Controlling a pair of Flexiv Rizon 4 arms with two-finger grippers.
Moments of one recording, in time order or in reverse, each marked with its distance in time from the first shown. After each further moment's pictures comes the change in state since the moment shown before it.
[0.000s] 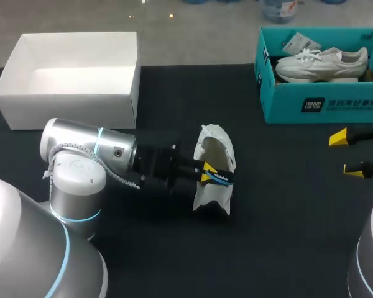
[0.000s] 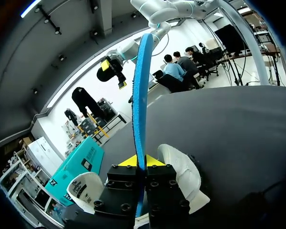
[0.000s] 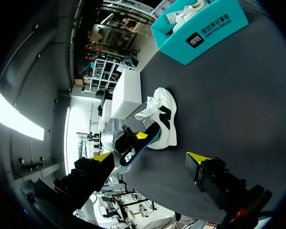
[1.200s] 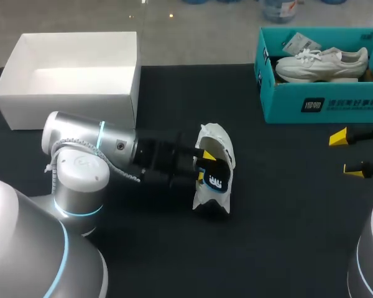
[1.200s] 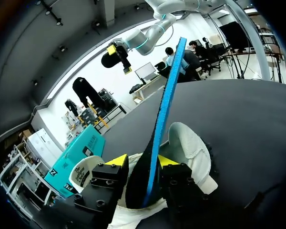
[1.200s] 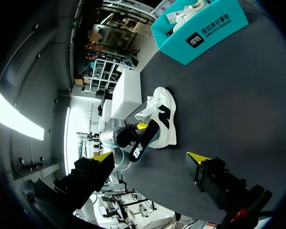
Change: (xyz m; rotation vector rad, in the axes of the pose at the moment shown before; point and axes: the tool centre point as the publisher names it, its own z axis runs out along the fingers) left arm -0.015 0.027 -0.004 -0.070 -0.001 -0.020; right arm 0.000 0.000 0.000 0.001 0.000 0.000
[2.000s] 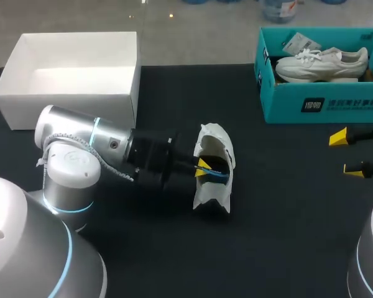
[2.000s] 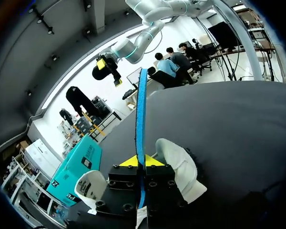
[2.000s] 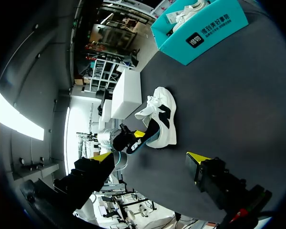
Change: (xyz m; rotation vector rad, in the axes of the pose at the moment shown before) left arm 0.008 -0.021 -0.012 0.032 0.049 0.050; right arm 0.000 0.000 0.000 0.000 0.000 0.000
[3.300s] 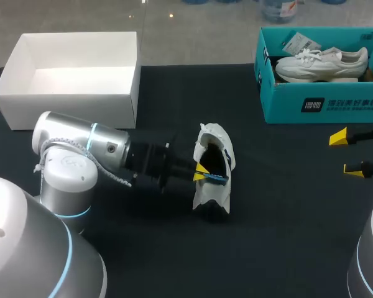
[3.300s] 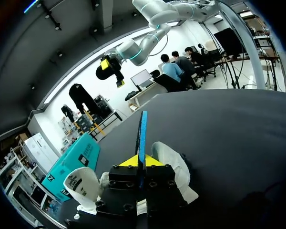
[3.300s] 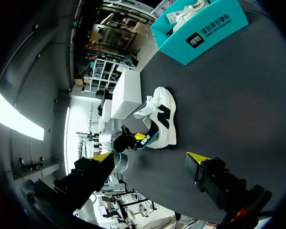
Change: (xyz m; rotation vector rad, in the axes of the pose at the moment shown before) left arm 0.014 -0.002 -0.002 0.014 -0.002 -0.059; right arm 0.000 0.000 0.000 0.000 0.000 0.000
